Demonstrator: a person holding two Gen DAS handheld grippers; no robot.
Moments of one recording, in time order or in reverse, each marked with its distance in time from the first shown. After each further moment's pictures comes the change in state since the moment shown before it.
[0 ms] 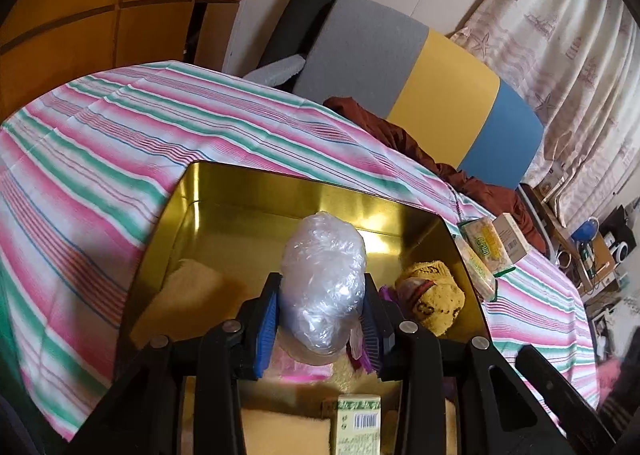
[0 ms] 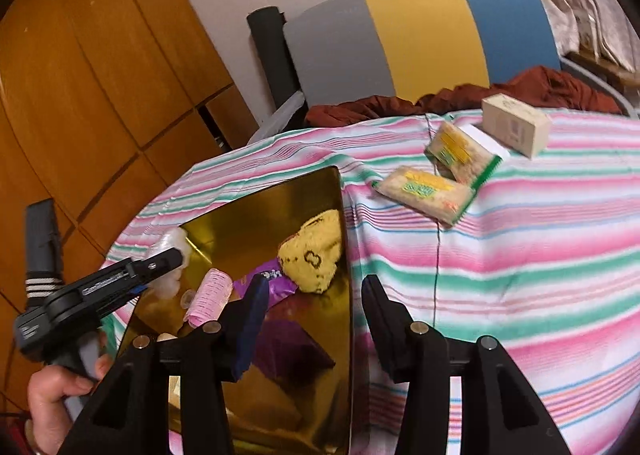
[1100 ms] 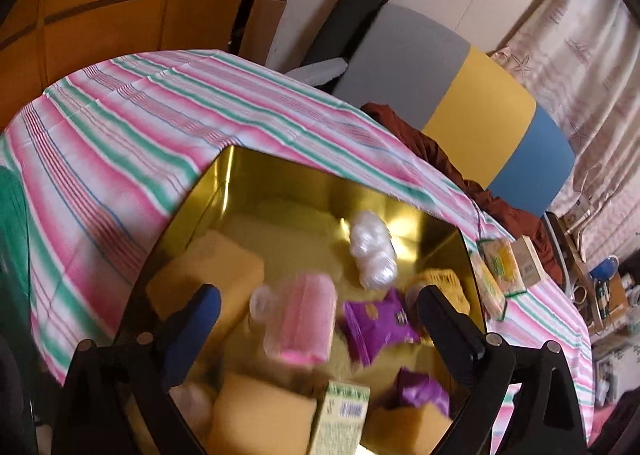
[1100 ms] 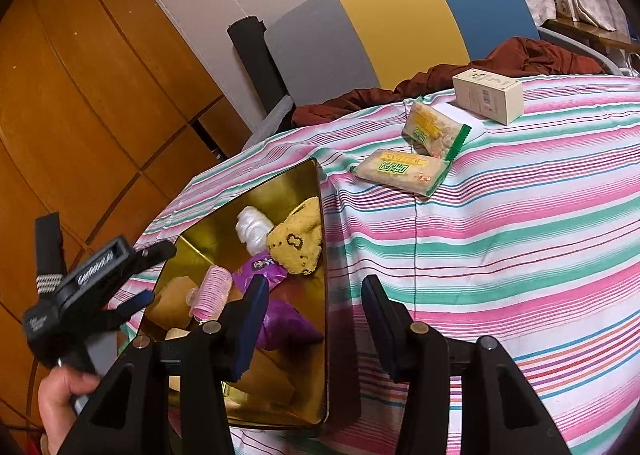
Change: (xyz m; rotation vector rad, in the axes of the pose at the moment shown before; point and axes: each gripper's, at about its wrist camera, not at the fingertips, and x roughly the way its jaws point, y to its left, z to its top) left arm -0.020 -0.004 -0.016 -0.136 -0.019 0.100; right arm -0.015 -0.021 -0.014 0.094 -0.014 0.022
